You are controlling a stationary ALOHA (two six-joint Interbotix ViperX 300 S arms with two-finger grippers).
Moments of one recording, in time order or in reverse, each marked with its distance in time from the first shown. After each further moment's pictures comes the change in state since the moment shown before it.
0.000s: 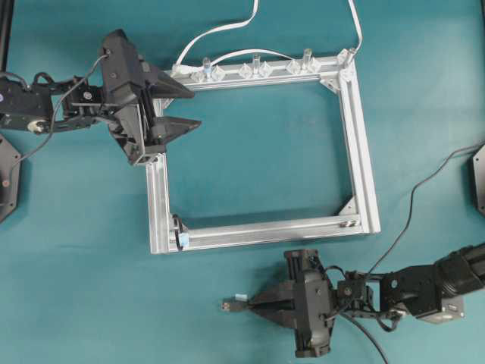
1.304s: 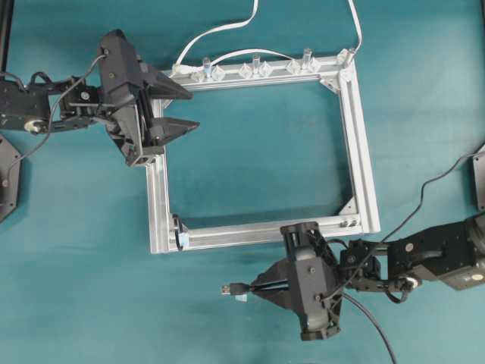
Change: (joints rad) left arm -0.009 -0.018 0.000 0.000 0.026 0.000; right arm -0.117 -0.247 0.020 0.005 0.258 -0.216
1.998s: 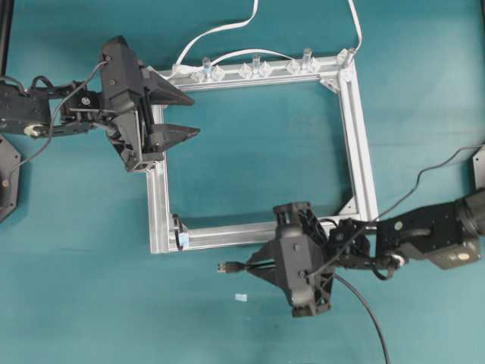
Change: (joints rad) left arm -0.020 0.000 0.000 0.000 0.000 0.000; right arm -0.104 -0.002 -0.011 -0.057 0.092 -0.028
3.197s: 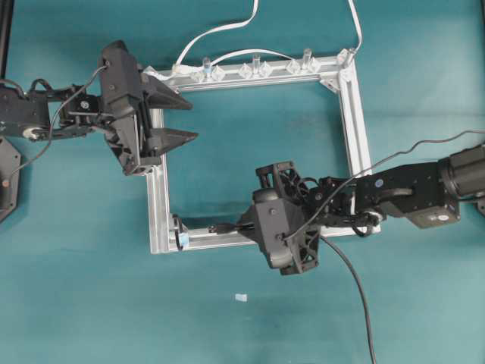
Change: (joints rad) left arm -0.011 -0.002 0.014 0.000 0.003 0.000; right arm -0.161 0.002 -0.046 -0.221 0.149 0.000
